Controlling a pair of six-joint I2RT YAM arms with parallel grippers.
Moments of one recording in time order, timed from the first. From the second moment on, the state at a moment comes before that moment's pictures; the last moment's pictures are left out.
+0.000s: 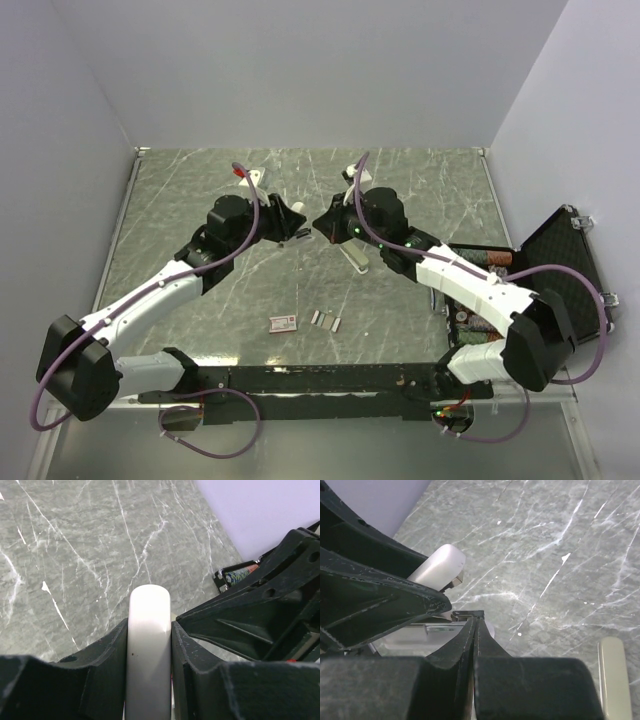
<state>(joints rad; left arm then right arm) -0.60 1.19 0.86 0.13 0.11 -0.49 0.68 1.32 0.98 0.04 -0.16 0.42</state>
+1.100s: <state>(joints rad) -0.60 1.24 0.83 0.26 0.02 -0.55 0.68 1.48 1.02 0.17 -0.33 0.50</state>
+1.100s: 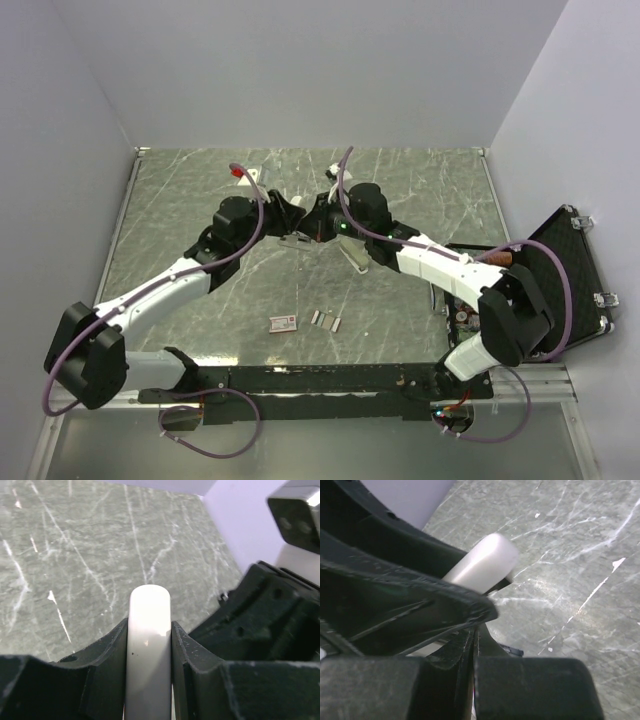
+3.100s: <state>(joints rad) -0.66 1.66 0.92 0.26 -0.25 -0.46 0.62 1.84 0.92 0.47 -0.53 0.77</state>
